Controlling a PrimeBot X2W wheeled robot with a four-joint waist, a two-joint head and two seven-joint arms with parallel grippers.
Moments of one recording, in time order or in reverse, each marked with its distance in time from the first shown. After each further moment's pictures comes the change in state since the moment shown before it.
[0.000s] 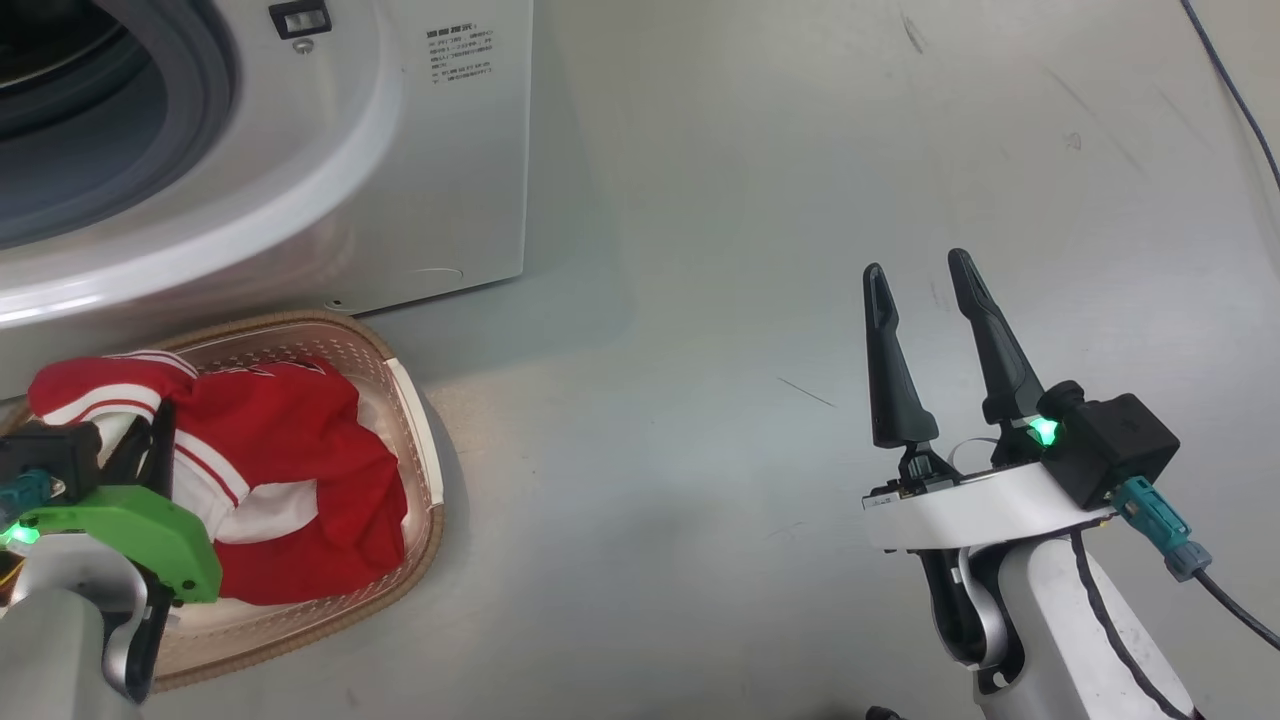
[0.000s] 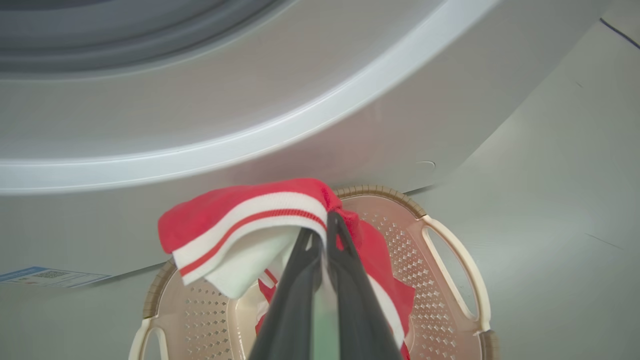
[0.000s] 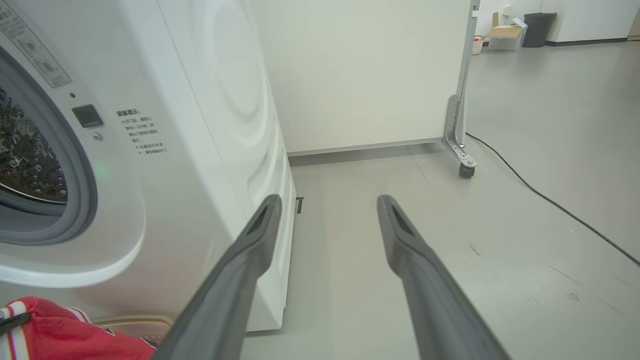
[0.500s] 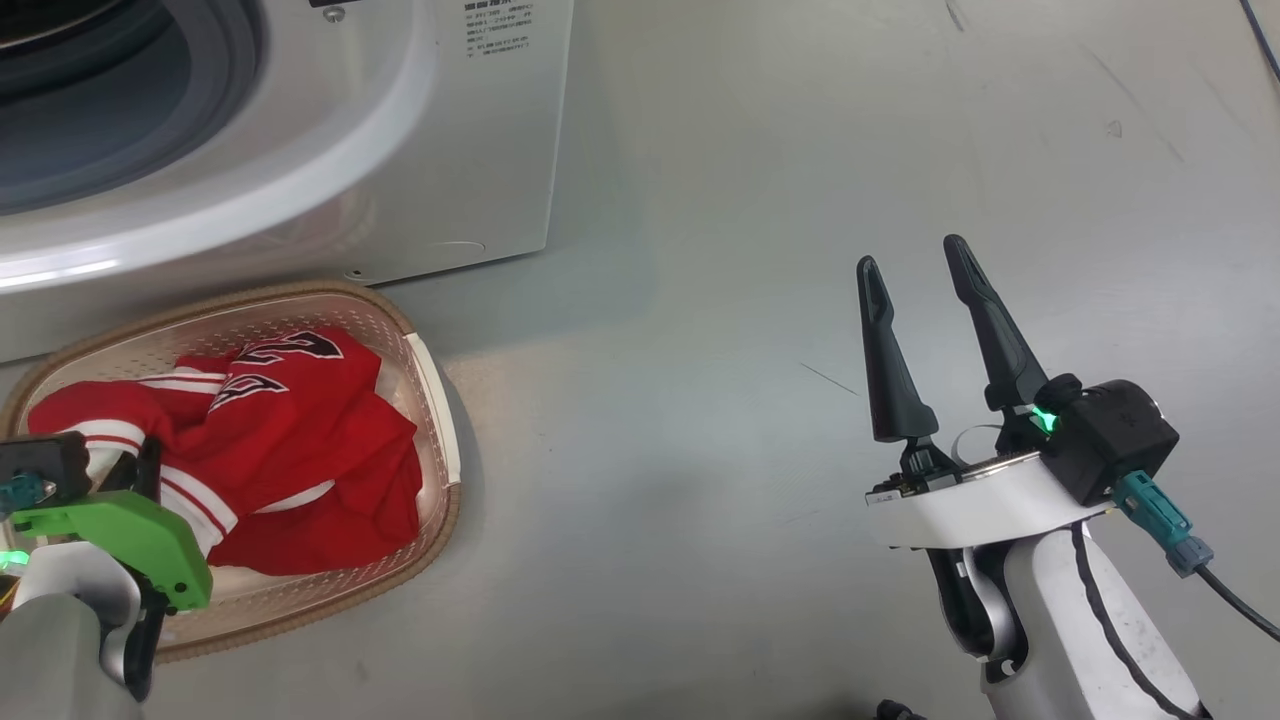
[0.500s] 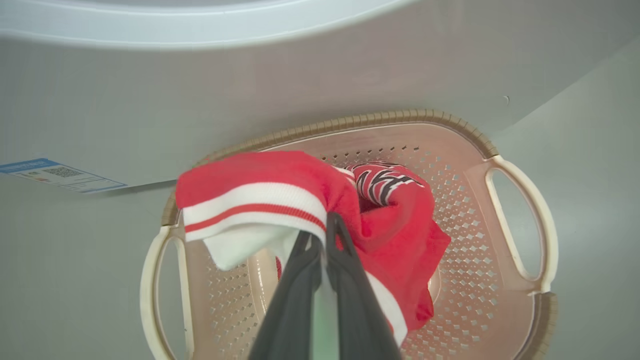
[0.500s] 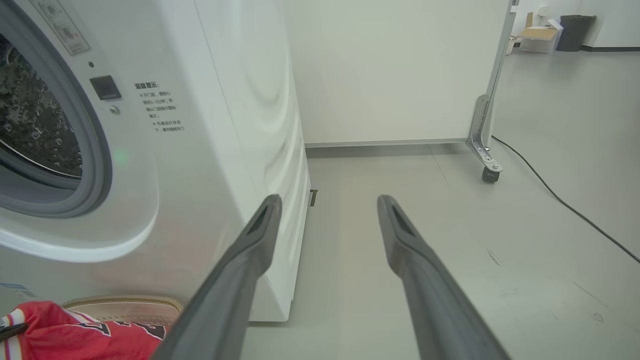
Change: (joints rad) left arm -0.081 -0.016 0.022 0.232 -0.017 0.011 0.006; right arm -0.015 0.000 -0.020 0.000 -0.061 0.000 0.000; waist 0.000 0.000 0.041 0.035
